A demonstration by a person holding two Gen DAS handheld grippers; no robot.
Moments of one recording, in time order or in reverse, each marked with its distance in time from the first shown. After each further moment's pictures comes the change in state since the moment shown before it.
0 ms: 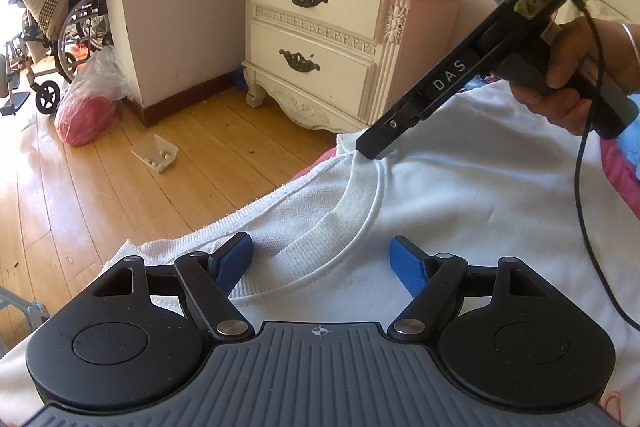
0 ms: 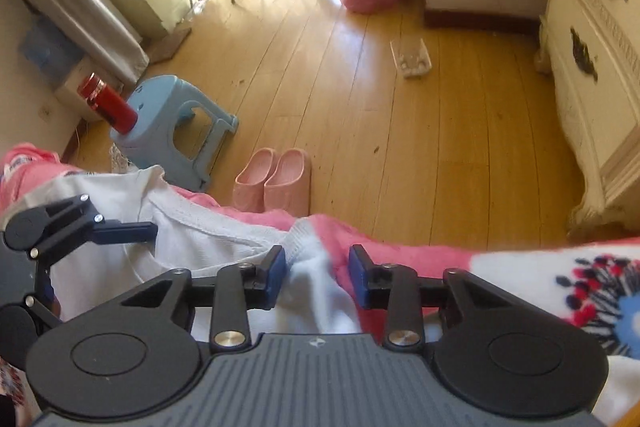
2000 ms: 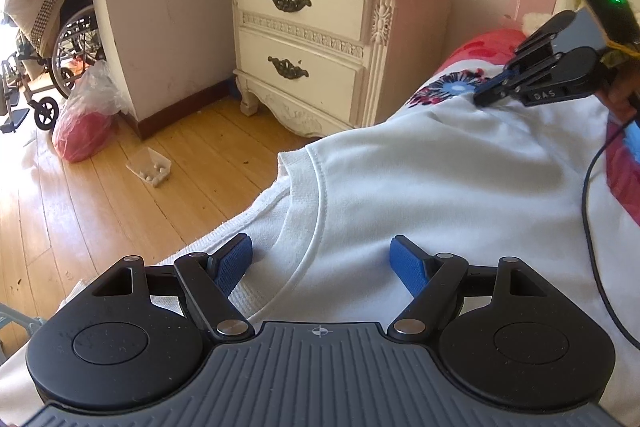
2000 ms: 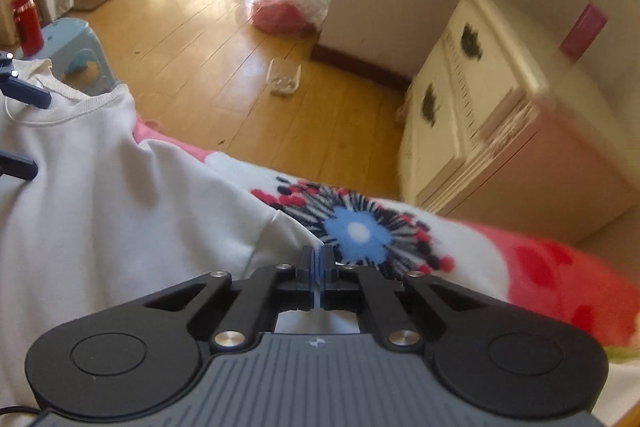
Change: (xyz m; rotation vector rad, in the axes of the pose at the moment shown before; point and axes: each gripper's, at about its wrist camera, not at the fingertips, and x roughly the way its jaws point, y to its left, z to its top) left arm 0.021 -0.044 0.020 0.033 -0.005 0.037; right arm -0.083 -0.060 -0.092 -0.242 -0.132 -0.483
